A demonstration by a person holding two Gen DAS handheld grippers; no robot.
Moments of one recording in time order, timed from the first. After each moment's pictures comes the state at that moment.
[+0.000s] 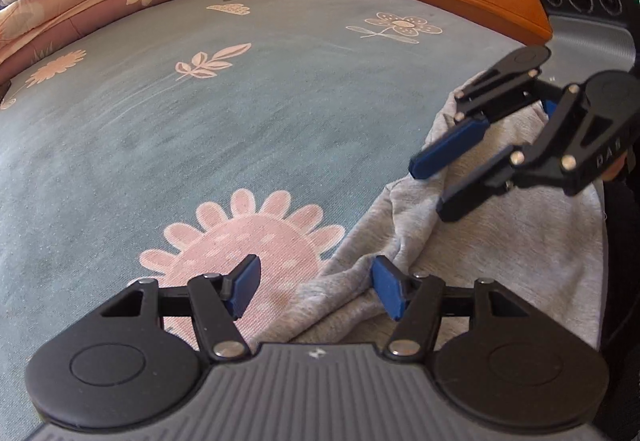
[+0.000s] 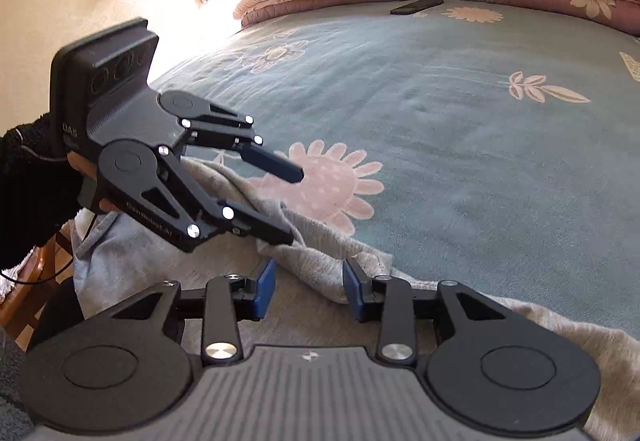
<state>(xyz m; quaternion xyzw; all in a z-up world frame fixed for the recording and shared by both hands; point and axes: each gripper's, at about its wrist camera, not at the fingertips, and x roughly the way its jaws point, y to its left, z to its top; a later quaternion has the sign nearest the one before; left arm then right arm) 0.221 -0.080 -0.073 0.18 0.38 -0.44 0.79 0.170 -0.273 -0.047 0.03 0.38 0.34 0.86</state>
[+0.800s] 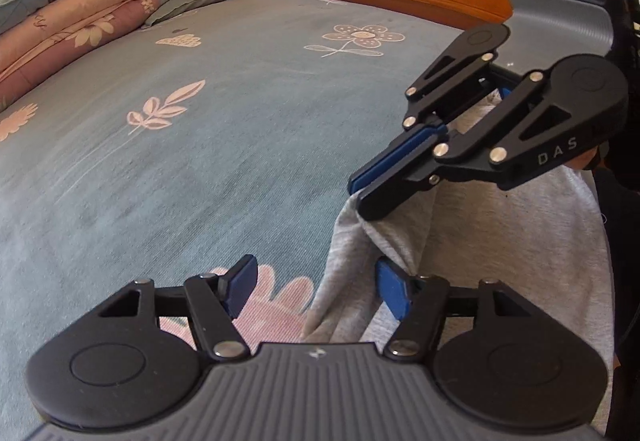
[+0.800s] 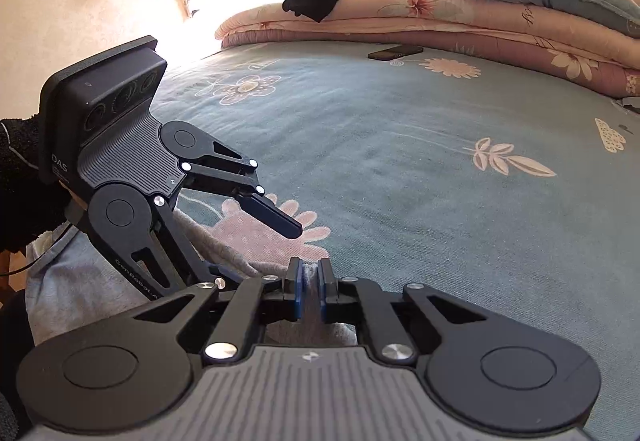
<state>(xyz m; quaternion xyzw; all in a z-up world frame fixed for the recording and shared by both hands) 0.250 -0.120 -0.071 0.21 0.33 -0.50 0.77 0.197 -0.274 -0.040 -0.01 0.35 0.31 0.89</state>
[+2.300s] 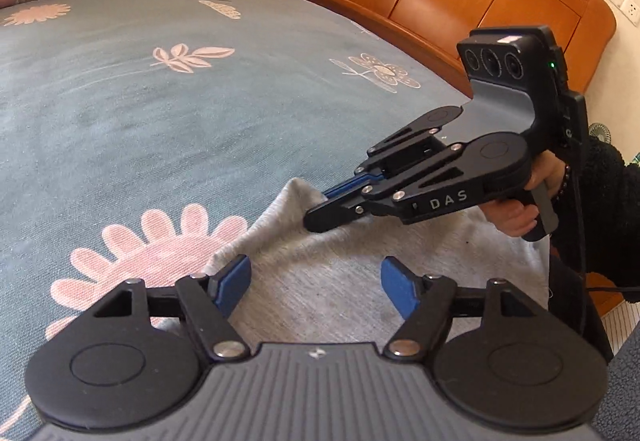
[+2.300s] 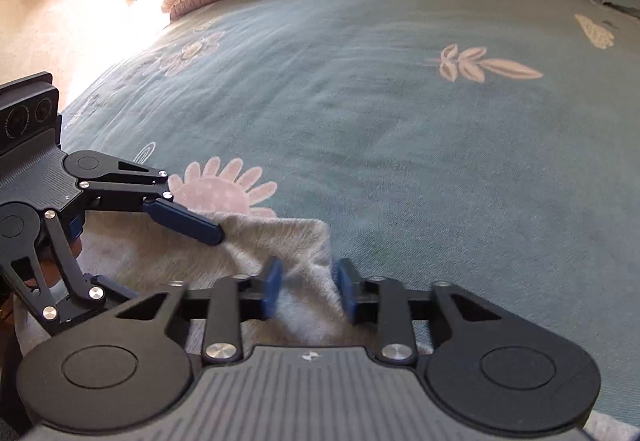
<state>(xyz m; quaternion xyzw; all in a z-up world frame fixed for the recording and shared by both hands) 0.242 -0.081 -0.081 0.03 0.40 -0.49 0.77 0.241 -0.274 -0.080 0.02 0.45 0.28 0.85</state>
